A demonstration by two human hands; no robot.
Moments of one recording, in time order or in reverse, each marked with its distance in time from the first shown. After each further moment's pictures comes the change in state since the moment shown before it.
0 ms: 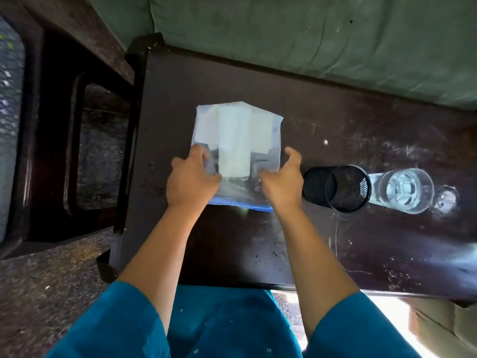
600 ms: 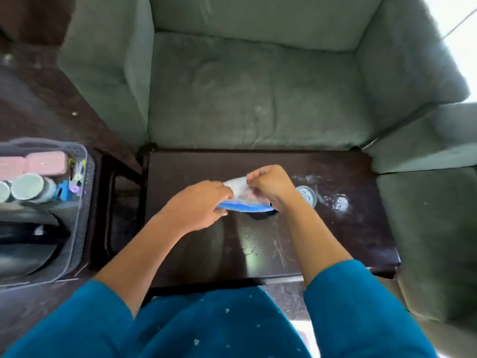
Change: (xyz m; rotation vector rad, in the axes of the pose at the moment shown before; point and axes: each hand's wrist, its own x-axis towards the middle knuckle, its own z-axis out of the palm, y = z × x) left_hand -0.158 0.124 -0.155 0.529 -0.281 0.905; right_hand -0.122 -0.092 -0.186 0.256 -0.189 -0.155
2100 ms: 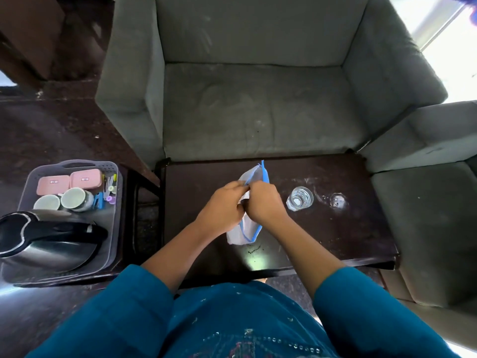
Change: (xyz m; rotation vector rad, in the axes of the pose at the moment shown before) left_hand -0.036 0.069 -0.024 -0.367 0.240 -0.060; right_hand -0.106 -0.035 0.011 -0.833 0.062 -0.246
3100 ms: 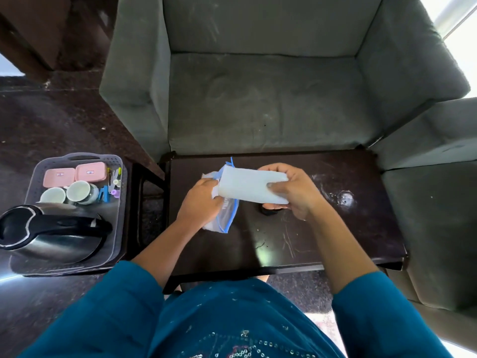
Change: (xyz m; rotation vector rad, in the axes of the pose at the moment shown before) left_hand 0.004 -0.058 -0.005 -0.069 0.157 -0.343; right_hand 0.008 0.044 -0.033 1.157 -0.215 0.024
